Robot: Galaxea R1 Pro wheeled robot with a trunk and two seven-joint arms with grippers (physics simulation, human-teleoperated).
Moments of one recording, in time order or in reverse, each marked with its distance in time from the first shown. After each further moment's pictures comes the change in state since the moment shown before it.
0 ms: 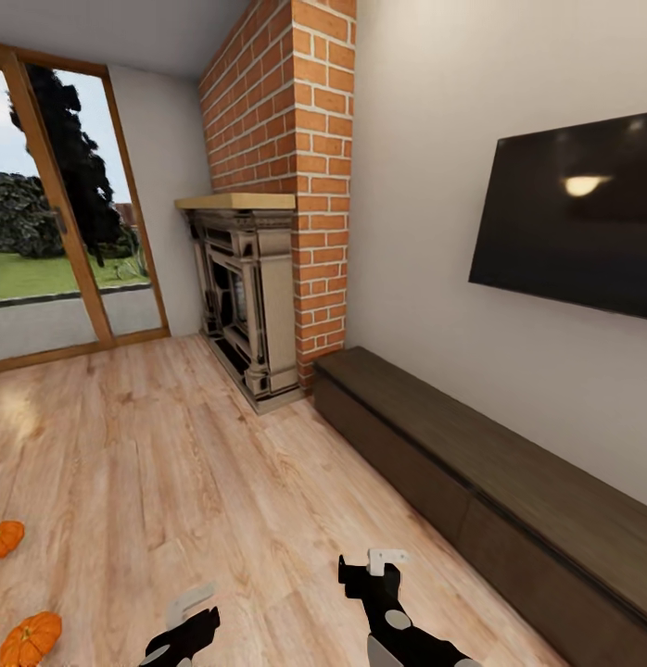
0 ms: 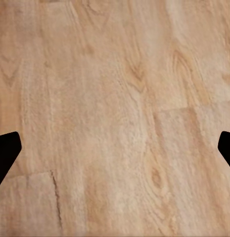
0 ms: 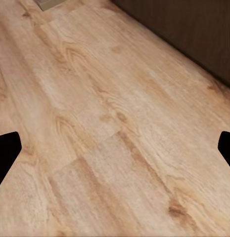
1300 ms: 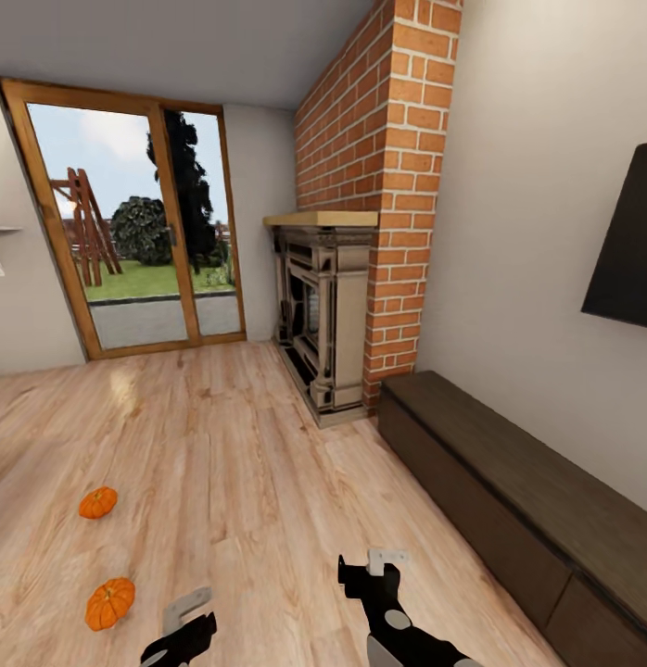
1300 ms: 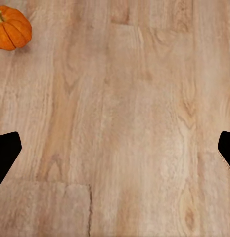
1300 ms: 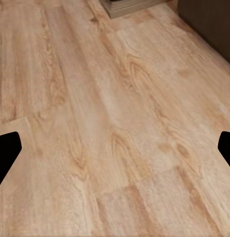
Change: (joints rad) left arm 0.000 -0.001 0.002 0.027 0.000 -0.005 0.000; right arm 0.000 0.001 0.000 0.000 0.000 0.001 0.000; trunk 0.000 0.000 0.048
